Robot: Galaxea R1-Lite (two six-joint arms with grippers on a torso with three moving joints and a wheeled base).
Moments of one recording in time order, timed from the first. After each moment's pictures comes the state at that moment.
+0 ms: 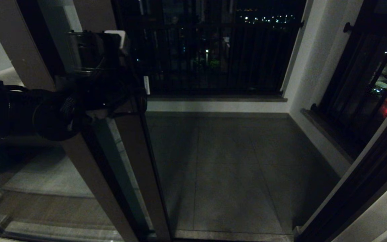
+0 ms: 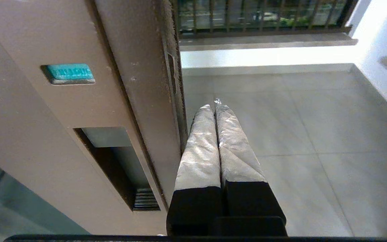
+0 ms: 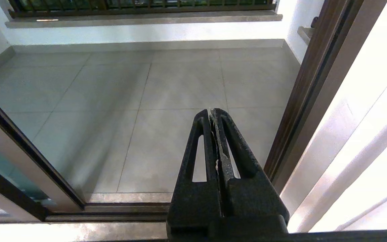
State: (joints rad) left arm -0.41 1.80 -1.36 -0.44 0.36 0.00; right arm 0.00 0.00 0.00 0.01 -0.01 -0.02
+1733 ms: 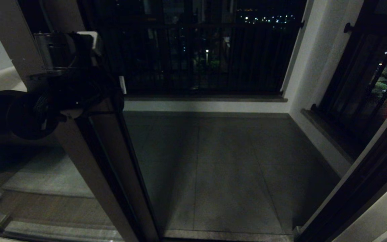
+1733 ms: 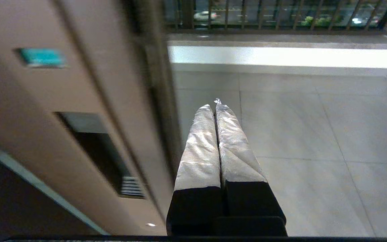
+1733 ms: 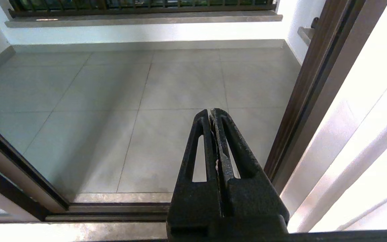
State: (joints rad) left arm -0.30 1.75 -1.30 -0.44 0.33 0.00; right arm 0.00 0.00 0.00 0.01 -0.01 -0.02
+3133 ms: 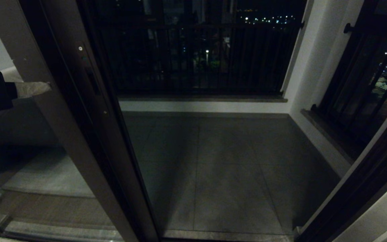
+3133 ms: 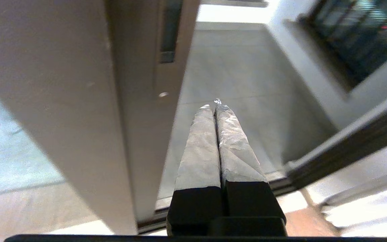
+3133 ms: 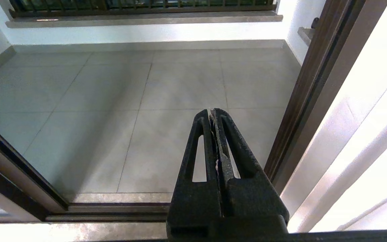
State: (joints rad) left arm 0.20 1.30 -1.16 0.03 -0.61 -0.06; right arm 0.00 0.00 0.00 0.01 -0.01 -0.02
